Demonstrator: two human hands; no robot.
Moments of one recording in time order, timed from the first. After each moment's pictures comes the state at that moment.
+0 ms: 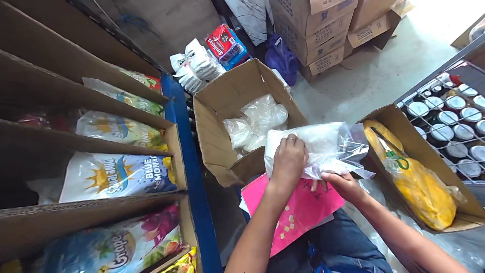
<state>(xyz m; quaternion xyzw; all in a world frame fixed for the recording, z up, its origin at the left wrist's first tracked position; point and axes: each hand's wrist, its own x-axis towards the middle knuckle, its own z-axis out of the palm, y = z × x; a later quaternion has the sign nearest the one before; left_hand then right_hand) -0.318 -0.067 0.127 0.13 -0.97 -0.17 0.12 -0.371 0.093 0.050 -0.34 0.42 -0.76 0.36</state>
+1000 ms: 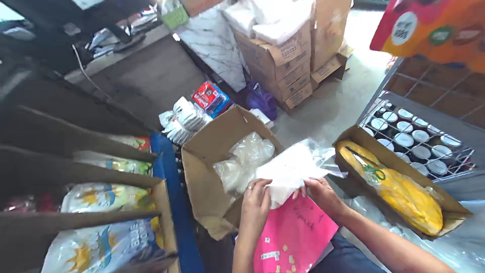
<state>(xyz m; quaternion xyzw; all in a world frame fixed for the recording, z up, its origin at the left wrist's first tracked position) -0.273 -0.108 0.121 0.13 -0.92 -0.32 0.20 -0.384 0.069 0.078 -0.28 0.44 -0.81 0.27</state>
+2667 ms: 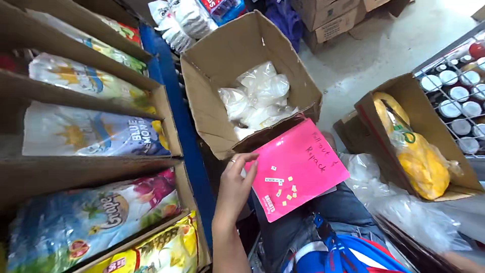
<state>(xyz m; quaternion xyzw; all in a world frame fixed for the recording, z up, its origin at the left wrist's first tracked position) -0.145 -0.112 0.115 0.28 -0.89 -0.34 0.12 -0.293 0.484 -0.088 0.17 0.71 0.06 0.68</state>
